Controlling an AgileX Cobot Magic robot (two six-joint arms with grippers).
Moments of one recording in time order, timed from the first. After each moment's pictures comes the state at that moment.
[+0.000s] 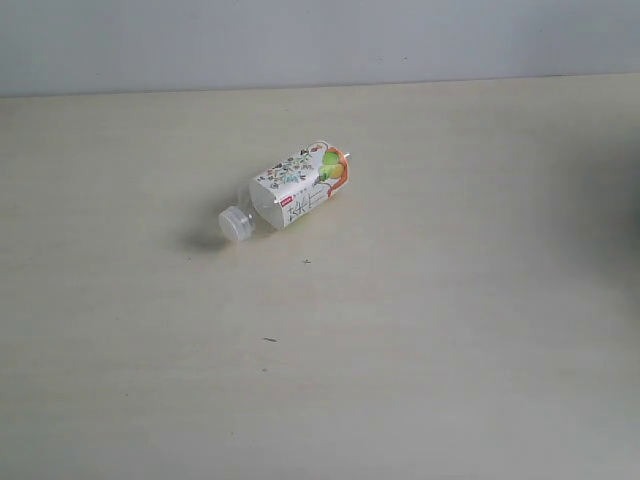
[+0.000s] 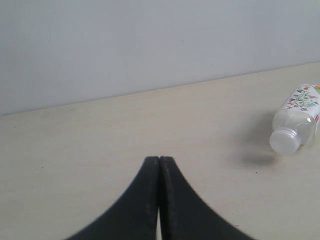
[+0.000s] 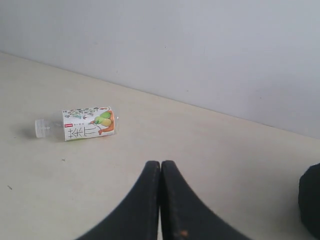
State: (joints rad) left arm -0.02 0.01 0.00 0.11 0.24 0.03; right arm 0.37 0.00 -0.48 -0.04 0.80 -0.08
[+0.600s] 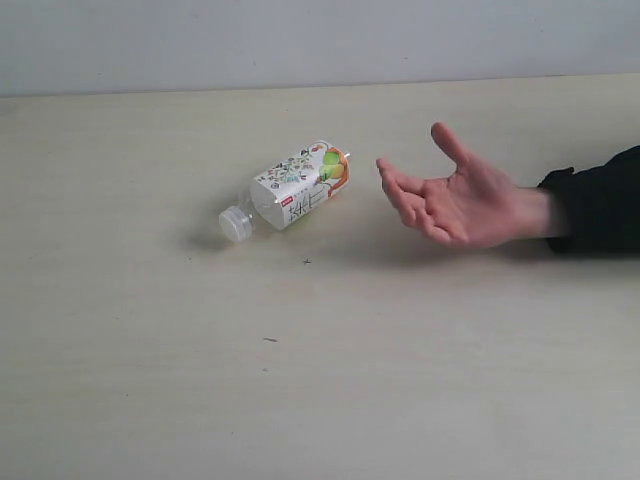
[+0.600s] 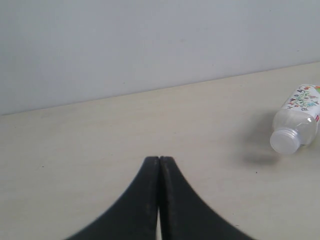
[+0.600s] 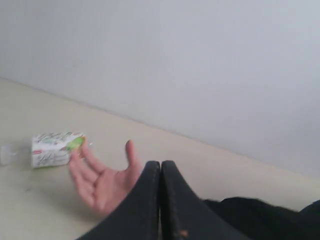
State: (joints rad) left arm -0.02 0.01 0.00 0.11 0.24 0.03; right arm 0.38 0.02 -0.46 -0.17 0.66 -0.04
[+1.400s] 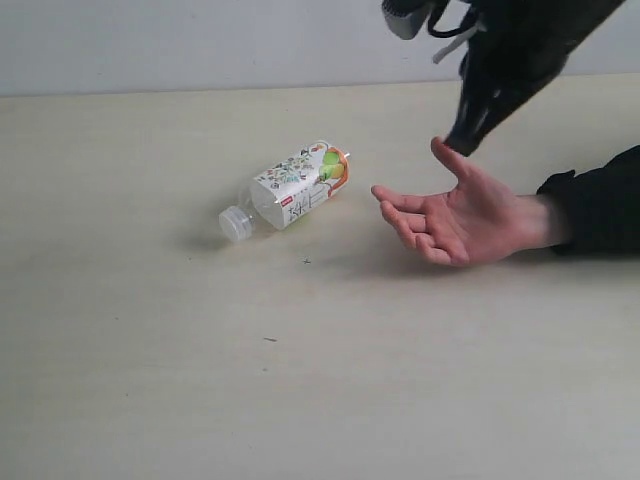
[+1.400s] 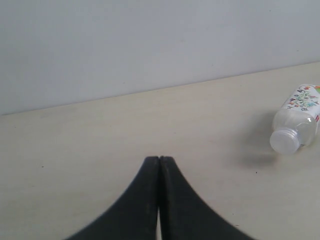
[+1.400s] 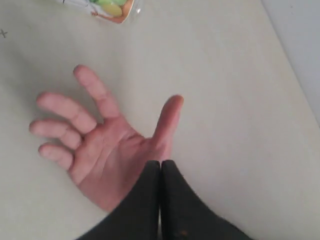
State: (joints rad) left arm -0.02 0.01 0.00 0.11 0.24 0.03; right arm 0.52 1.58 -1.27 -0.29 0.87 -0.36
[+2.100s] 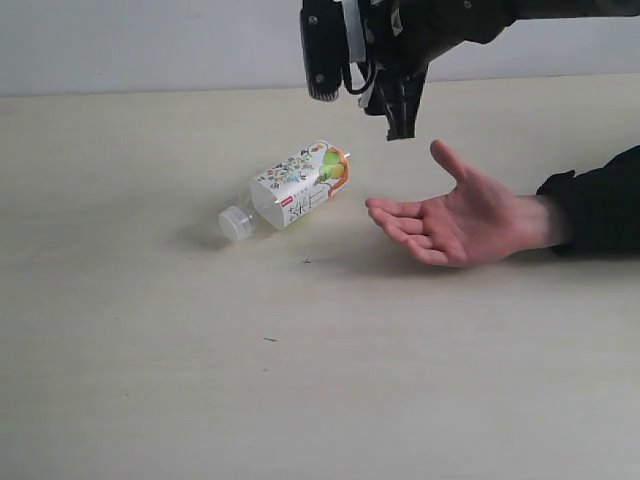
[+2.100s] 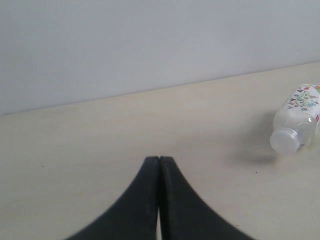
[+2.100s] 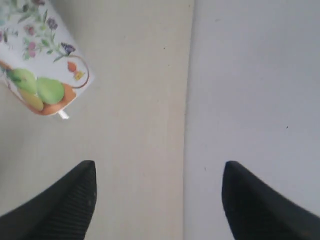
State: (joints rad) left arm -0.02 0.01 0.00 0.11 0.24 0.03; right arm 0.52 1.89 -1.41 -0.43 0.40 -0.83
